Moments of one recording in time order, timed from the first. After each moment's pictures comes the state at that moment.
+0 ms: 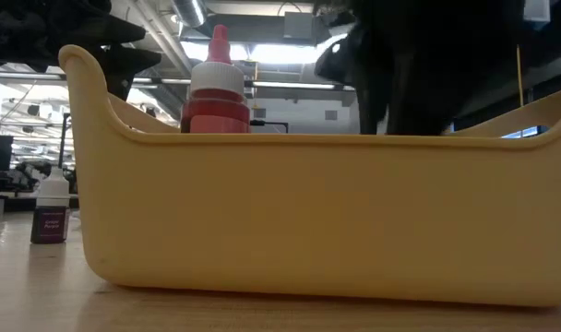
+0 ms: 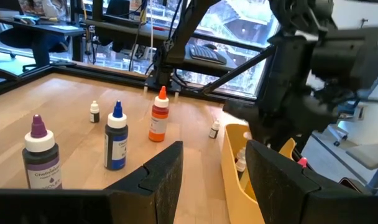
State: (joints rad) left arm -0.32 0.73 0.13 0.57 -0.27 -0.25; right arm 0.52 2.17 1.76 -0.93 0.10 0.29
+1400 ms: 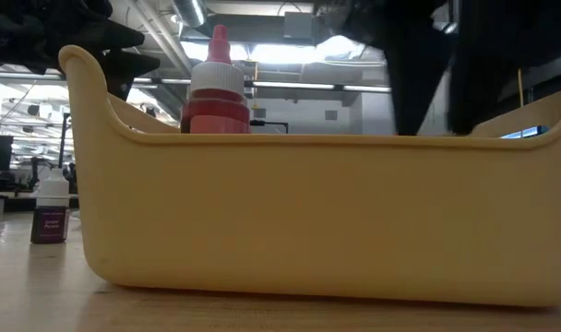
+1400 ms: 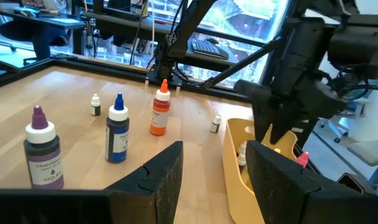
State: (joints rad) left arm -0.32 0.73 0.13 0.54 -0.27 -0.27; right arm 0.57 2.19 1.89 -1.14 0.15 0.26
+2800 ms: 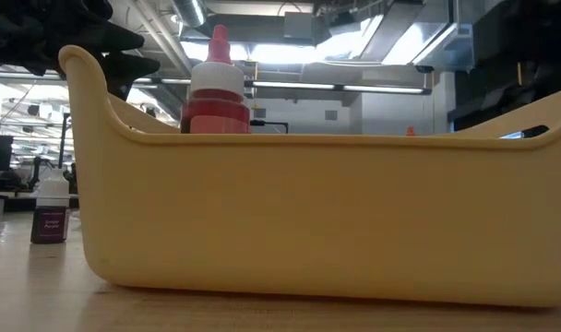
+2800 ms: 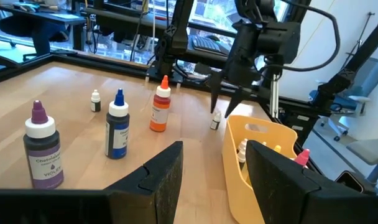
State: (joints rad) left arm -0.32 0.73 0.13 0.53 -0.27 -0.28; right arm 0.67 1.68 1.00 -0.71 0.27 0.73
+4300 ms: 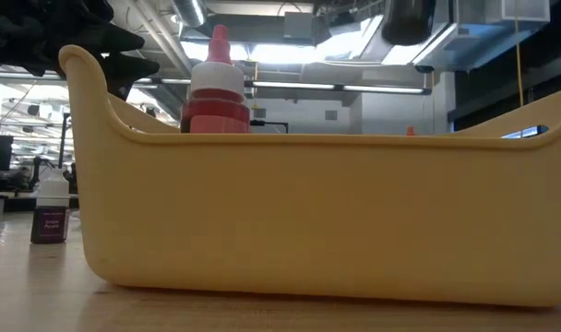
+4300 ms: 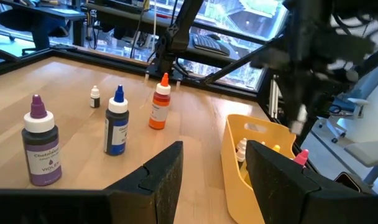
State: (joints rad) left arm -0.32 0.73 0.13 0.53 -0.27 -0.30; right arm 0.62 1.96 1.64 -0.76 0.19 0.36
